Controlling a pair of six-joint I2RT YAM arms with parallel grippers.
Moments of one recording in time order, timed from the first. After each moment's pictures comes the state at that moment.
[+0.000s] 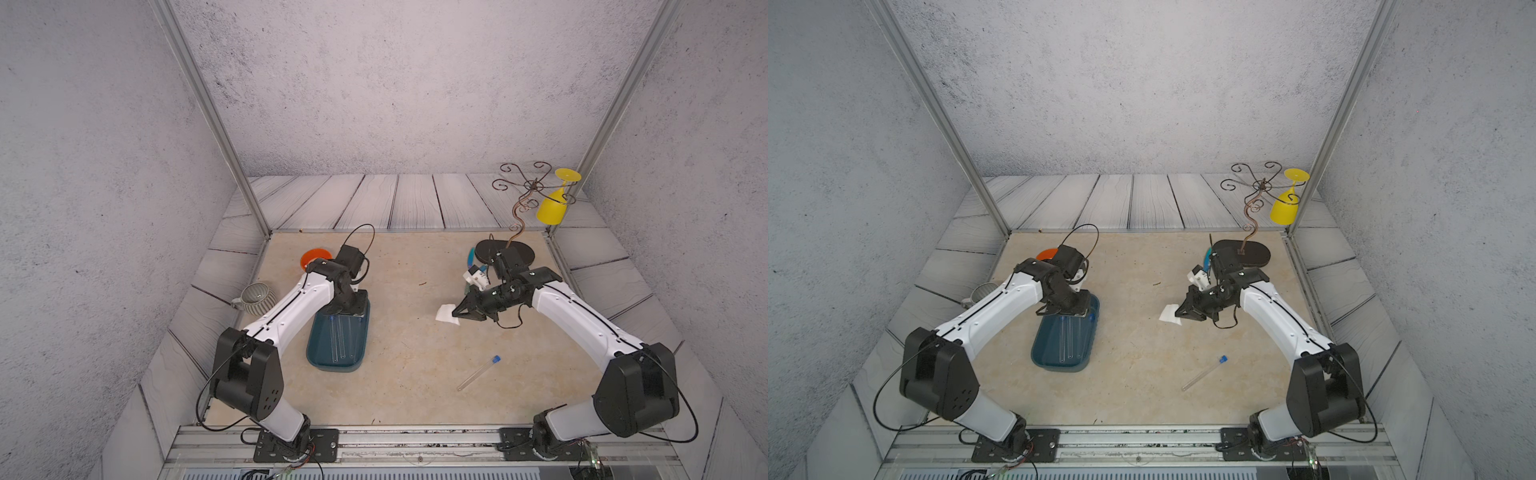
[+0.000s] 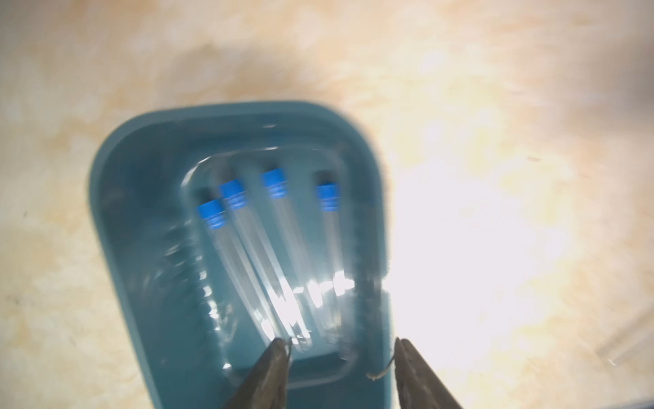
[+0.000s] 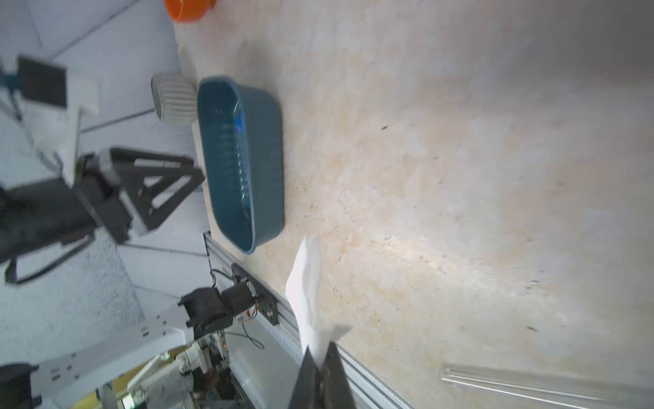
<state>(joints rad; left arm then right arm) -0.51 1.57 1.33 -1.04 0.03 -0.26 0.27 1.45 1.18 -0.91 -0.71 0.46</state>
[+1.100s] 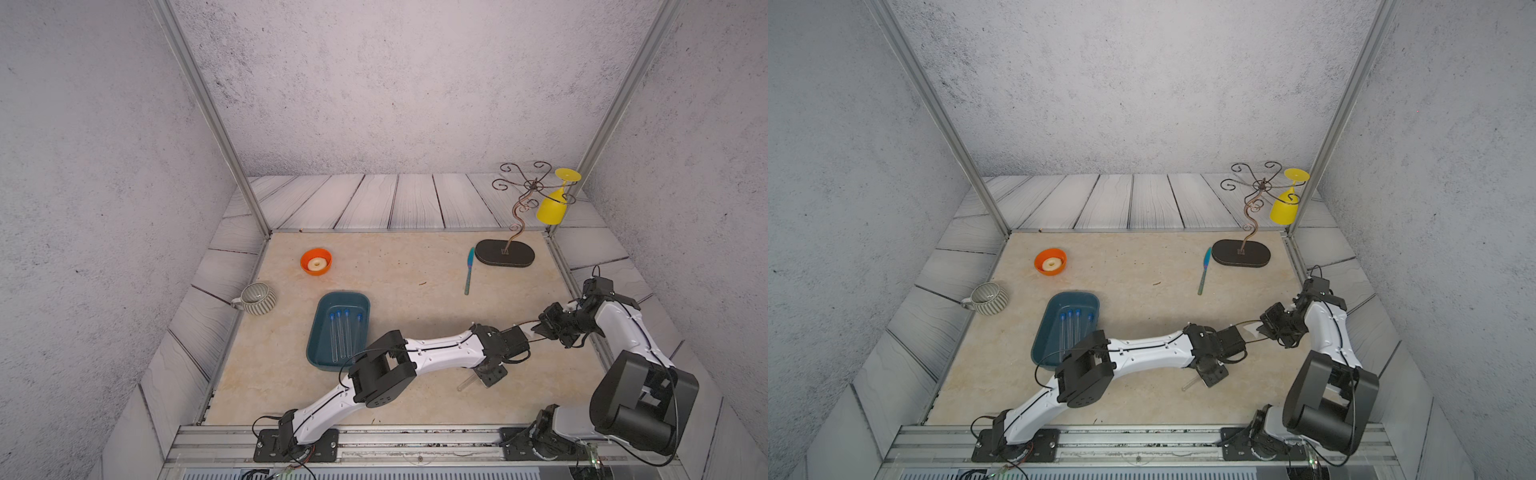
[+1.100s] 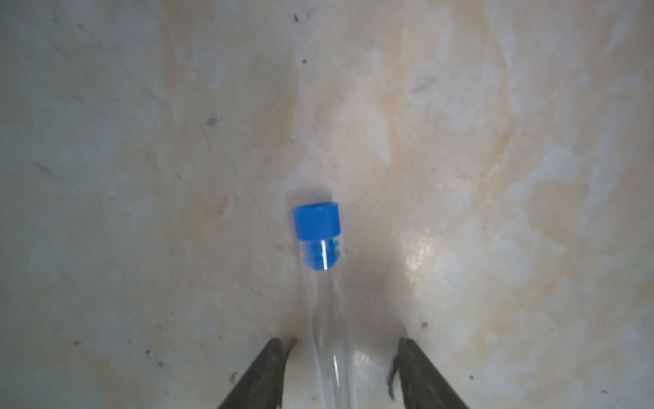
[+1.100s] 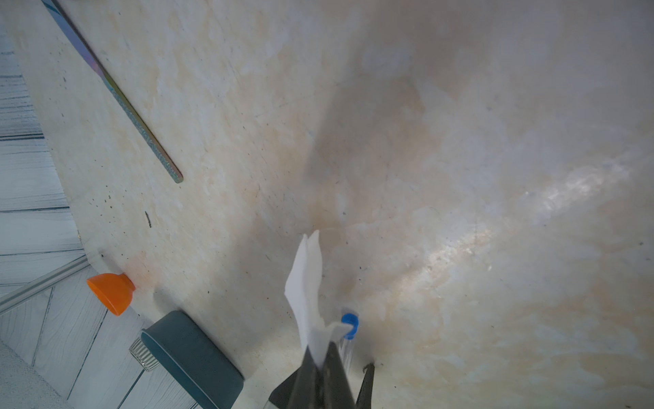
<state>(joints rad) -1.28 2.41 2.03 -0.87 -0.06 -0.18 -0.40 1.37 0.96 -1.00 -0.51 0.49</state>
